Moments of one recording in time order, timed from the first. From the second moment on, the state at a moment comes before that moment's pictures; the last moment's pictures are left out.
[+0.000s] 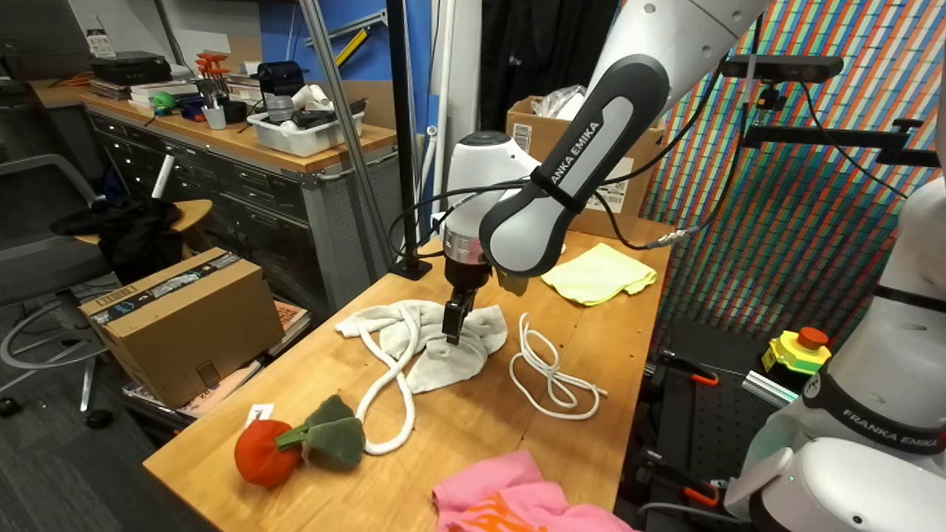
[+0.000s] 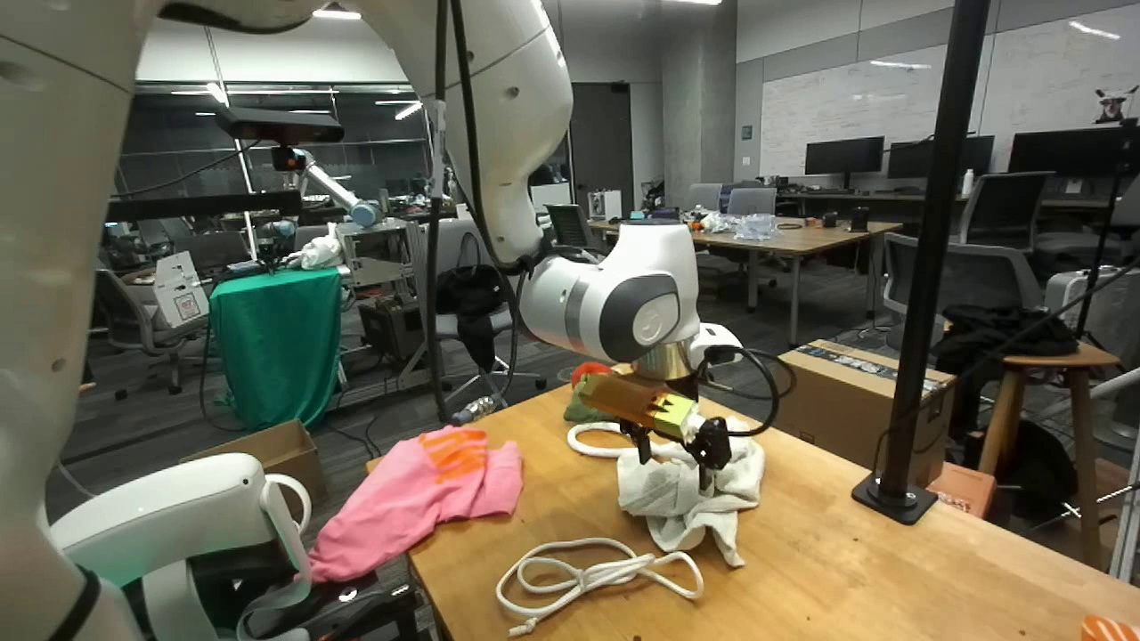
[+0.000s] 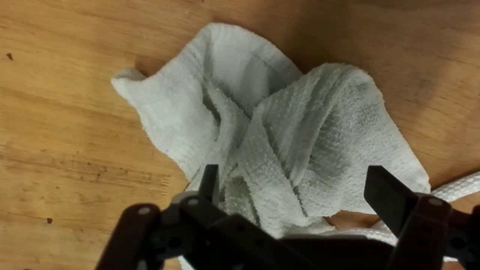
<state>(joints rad) 0.06 0.41 0.05 -2.24 -0.09 2.76 -0.08</state>
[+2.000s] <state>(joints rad) 0.41 0.65 -0.44 -2.14 -0.29 2.99 0.22</state>
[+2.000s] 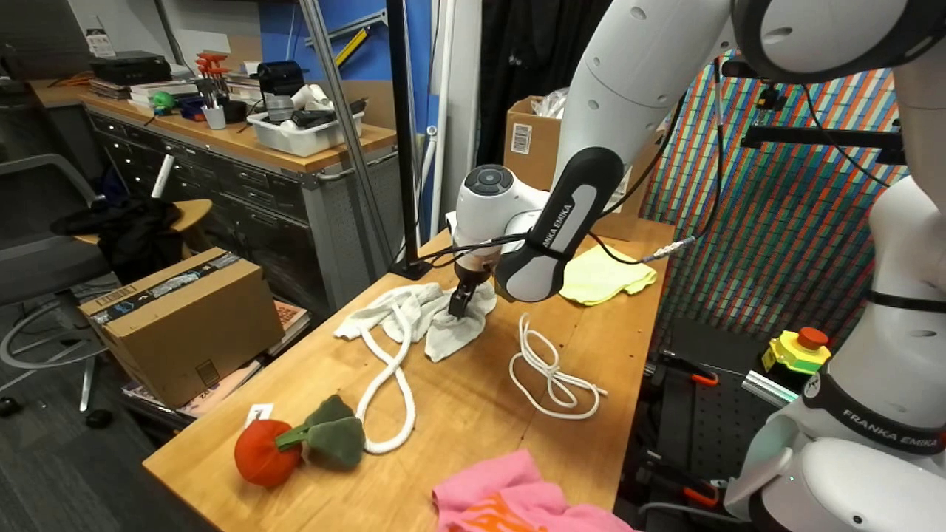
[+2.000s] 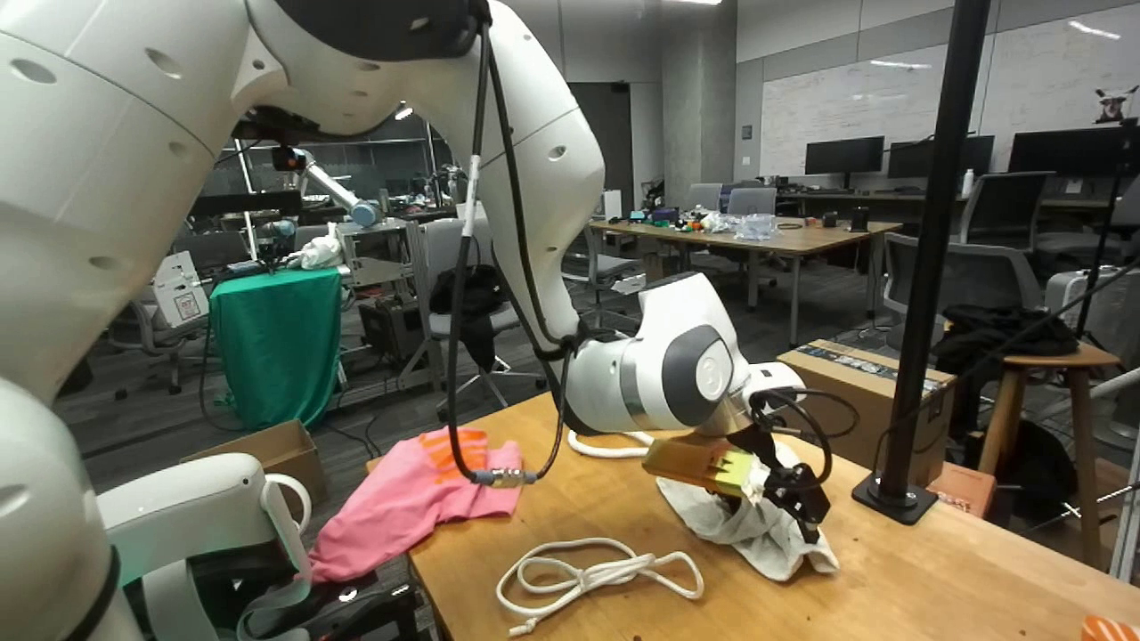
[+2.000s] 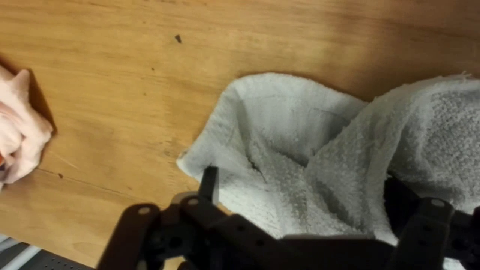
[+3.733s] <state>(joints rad) 0.35 0.62 -0.46 -2.14 -0.35 2.76 0.31</state>
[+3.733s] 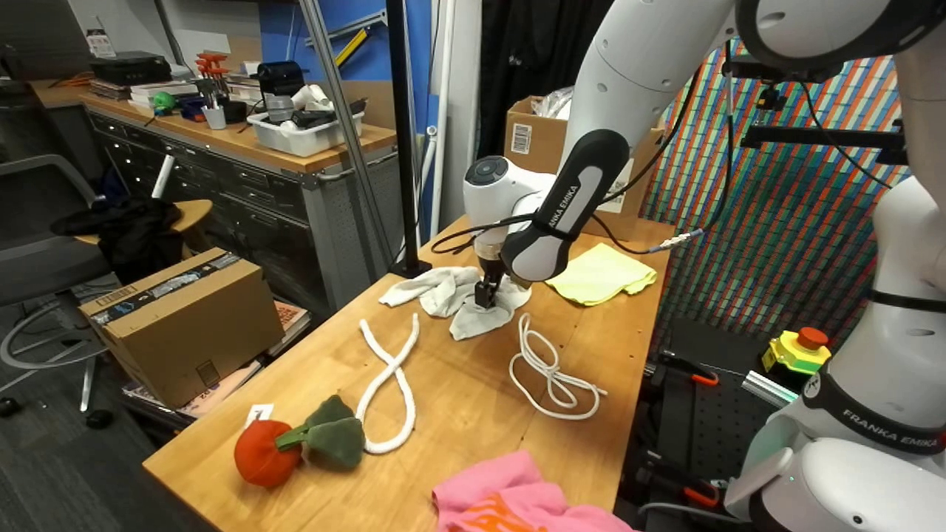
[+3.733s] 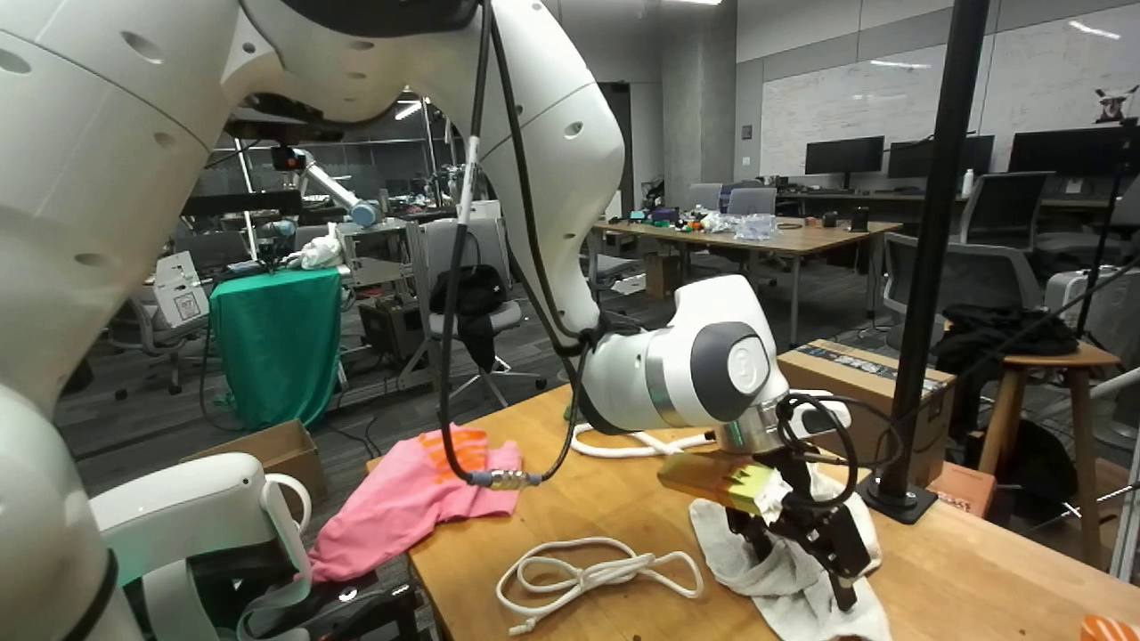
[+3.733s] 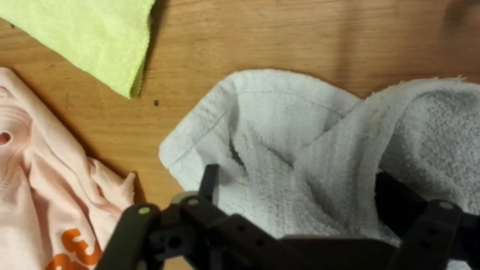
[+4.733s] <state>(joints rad) 0.35 0.41 -0.38 -2.19 -0.43 2.73 0.37</state>
